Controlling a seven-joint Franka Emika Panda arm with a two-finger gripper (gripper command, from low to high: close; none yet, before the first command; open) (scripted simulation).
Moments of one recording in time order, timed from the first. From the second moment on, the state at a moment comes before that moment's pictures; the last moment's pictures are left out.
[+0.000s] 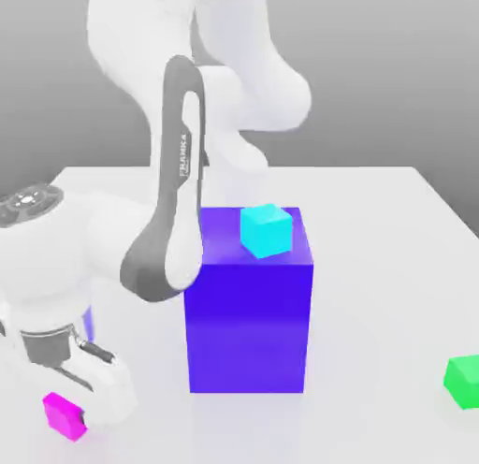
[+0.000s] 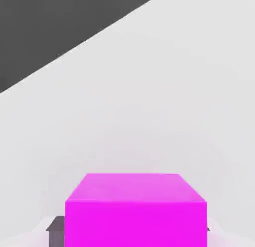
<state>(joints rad) -0.15 0.32 -0.23 -2.40 0.18 2.71 0.76</state>
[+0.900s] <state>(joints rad) 0.38 0.34 0.30 -2.37 -0.23 2.69 0.15</state>
